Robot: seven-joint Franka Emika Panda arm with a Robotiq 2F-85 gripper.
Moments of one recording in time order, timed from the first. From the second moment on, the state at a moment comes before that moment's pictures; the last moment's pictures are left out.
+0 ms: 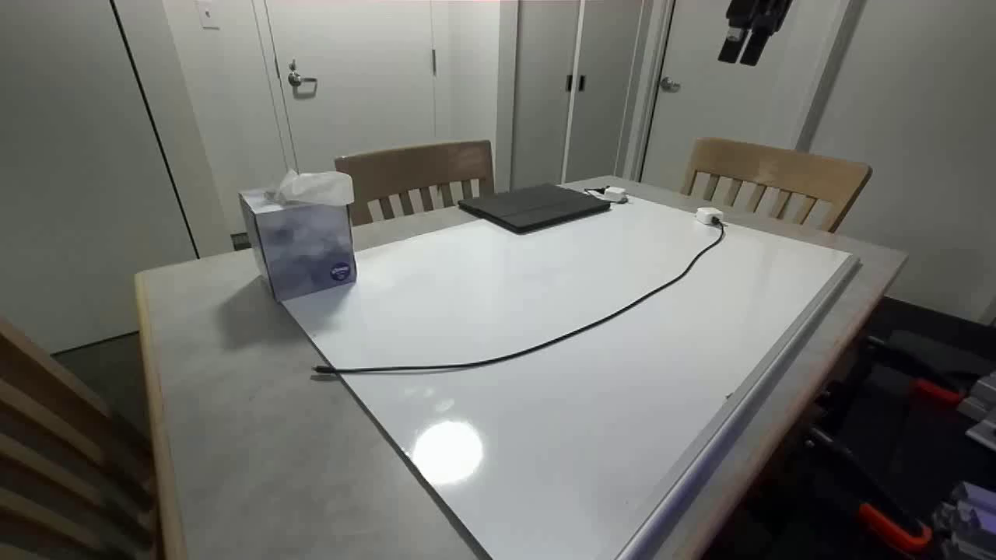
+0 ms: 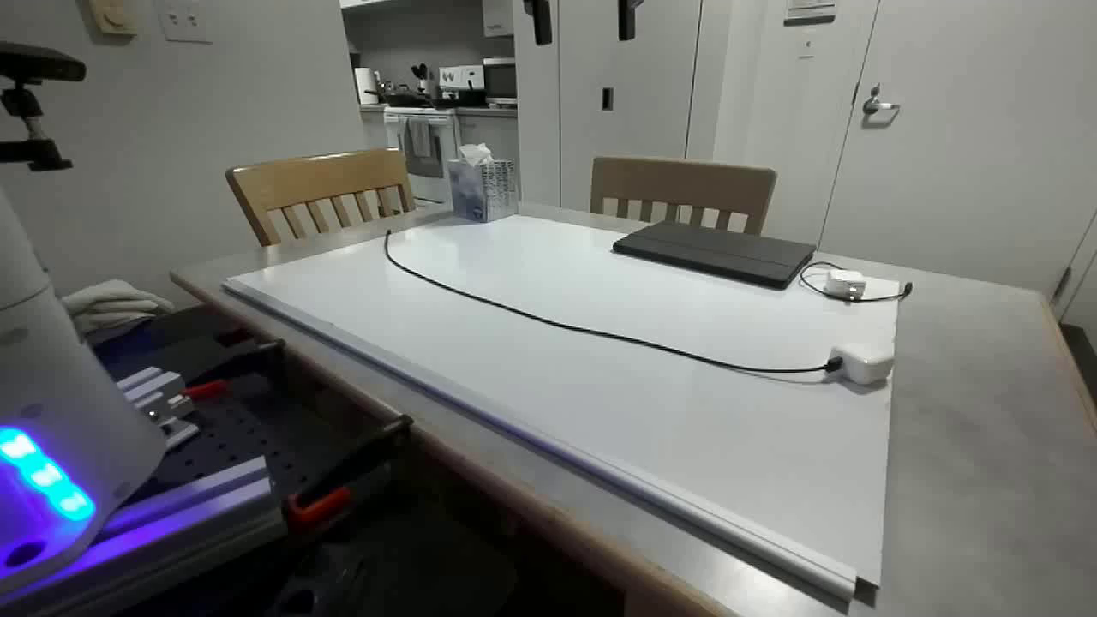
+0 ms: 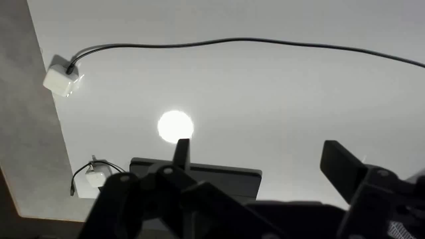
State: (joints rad) arm -0.05 -0.31 -0.27 -2.39 -0.03 2.24 -0.41
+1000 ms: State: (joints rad) arm -0.05 -0.21 -0.32 -2.30 0.10 2.28 -0.66
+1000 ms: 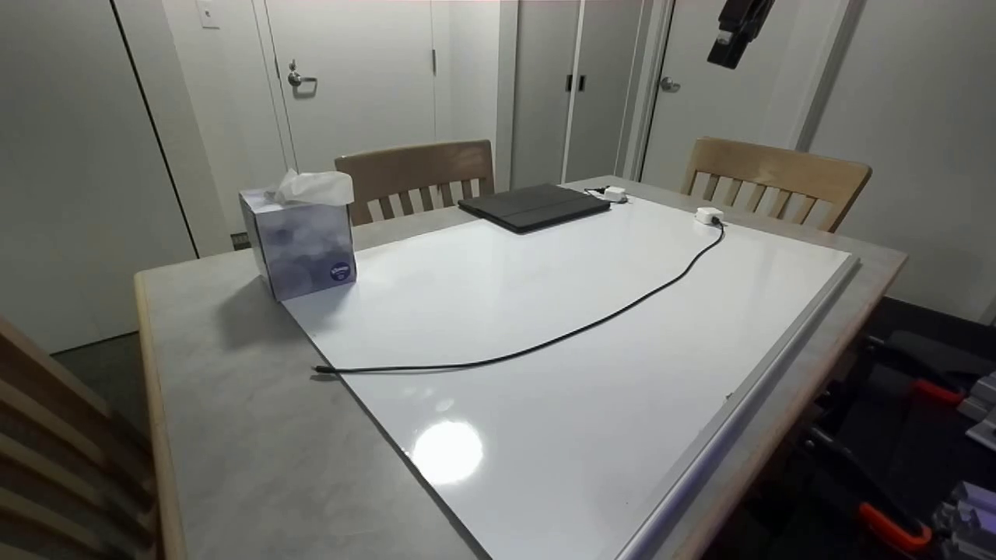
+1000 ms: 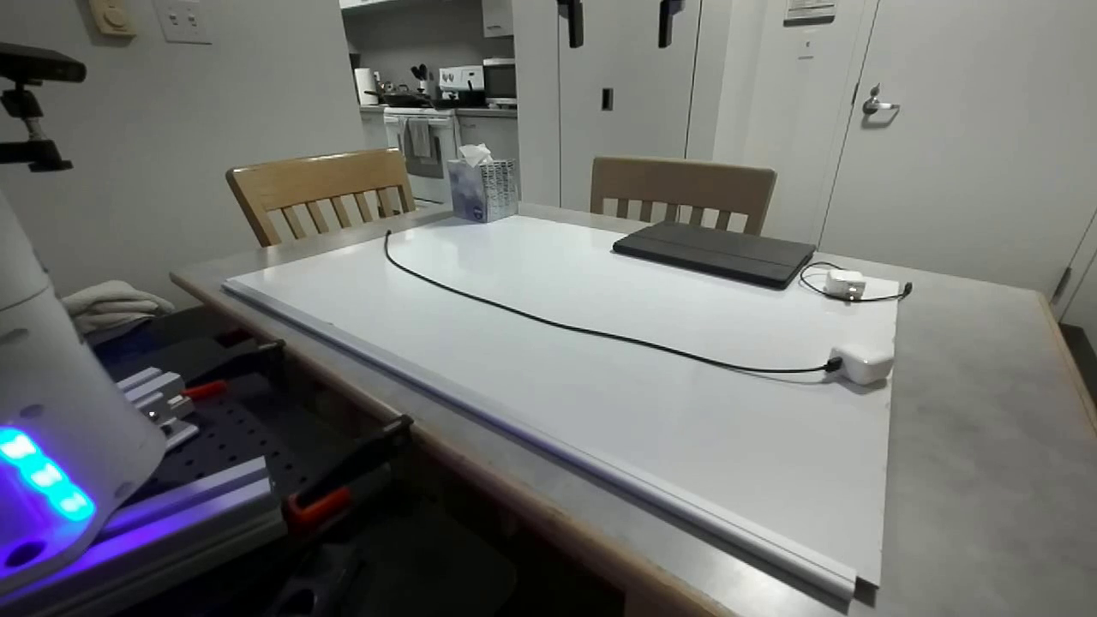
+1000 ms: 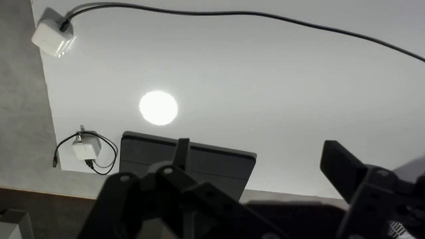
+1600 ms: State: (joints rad) arm -0.10 -0.03 -0.33 -2.17 0.22 2.26 -0.95
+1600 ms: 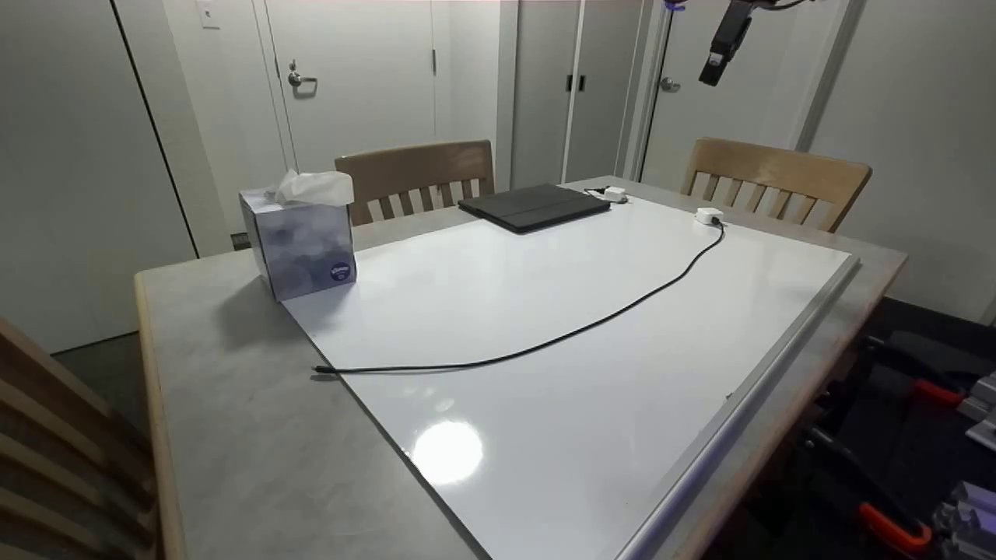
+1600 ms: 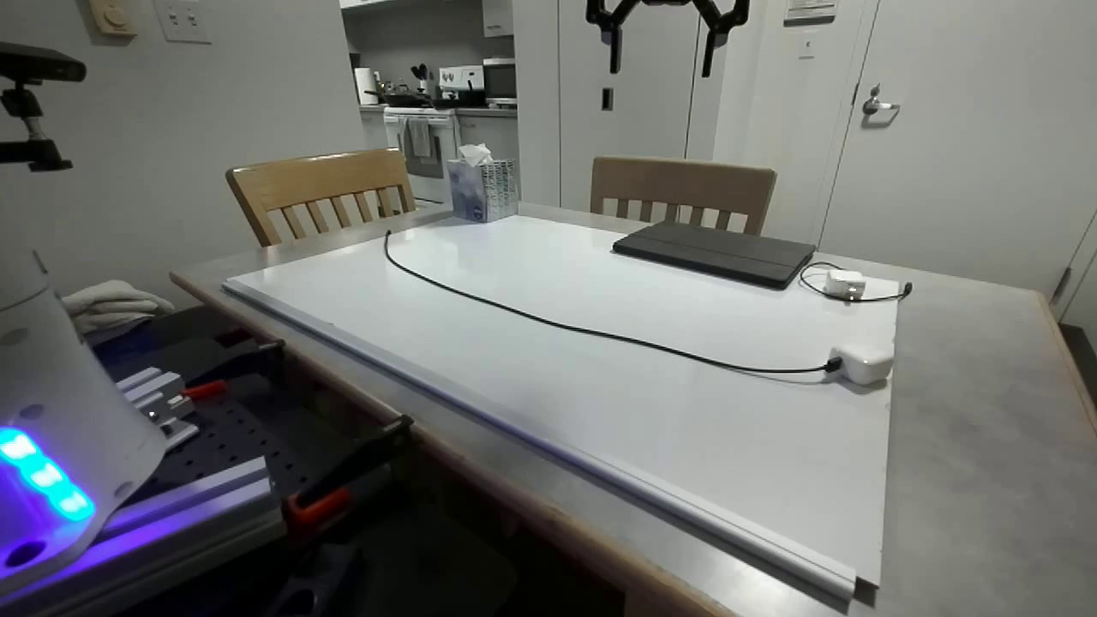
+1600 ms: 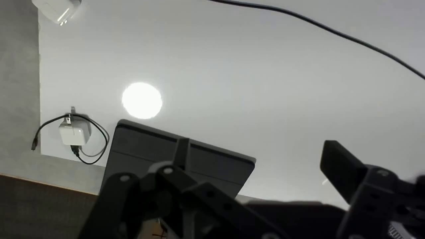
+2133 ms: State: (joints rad) arm -0.22 0.19 -0.29 -1.93 0.23 2.05 -1.12
